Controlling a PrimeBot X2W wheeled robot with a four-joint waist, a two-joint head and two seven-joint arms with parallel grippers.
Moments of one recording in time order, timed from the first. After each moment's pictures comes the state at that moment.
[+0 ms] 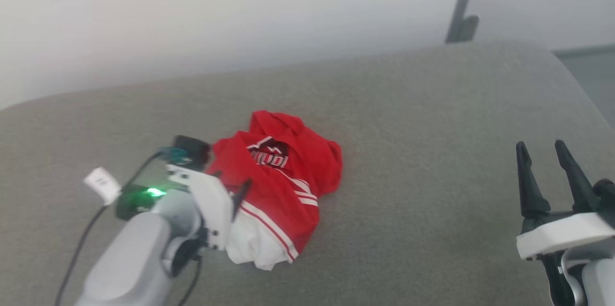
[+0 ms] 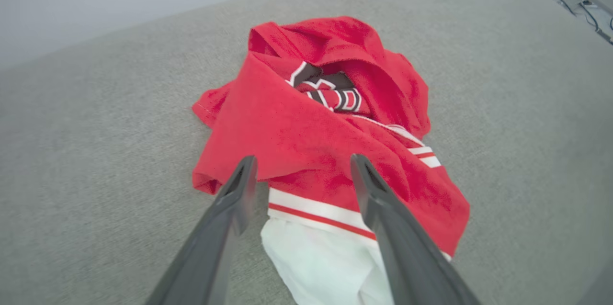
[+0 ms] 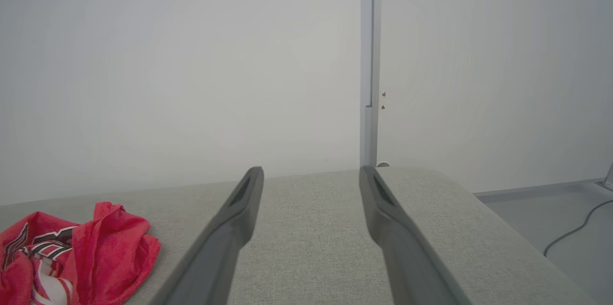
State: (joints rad) left arm -0.48 0.29 -0.42 0.51 -0.55 -0.10 0.35; right arm -0.14 -0.24 -0.03 0.22 0.35 0.13 -0.26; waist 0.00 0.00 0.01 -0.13
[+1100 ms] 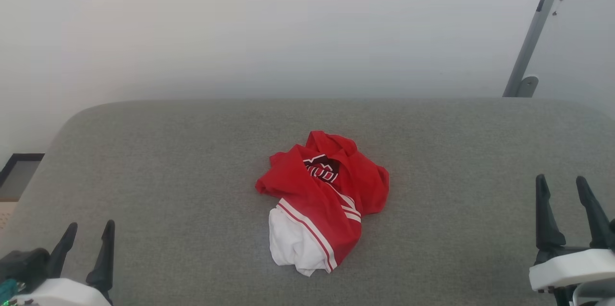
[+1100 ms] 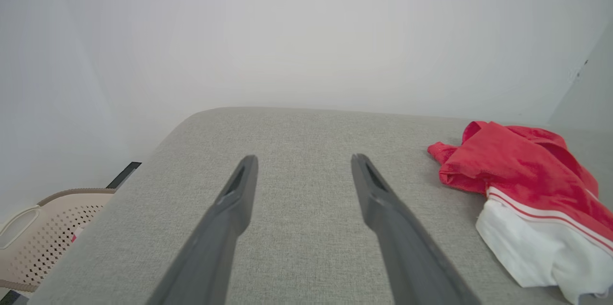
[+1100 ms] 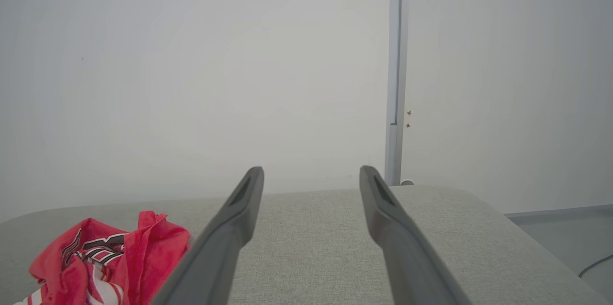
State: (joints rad) left arm 0.01 0.51 -0.10 0.30 -0.60 -0.02 -0.24; right arm -0.01 -0.17 -0.16 0.15 0.27 0.13 -0.26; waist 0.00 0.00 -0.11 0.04
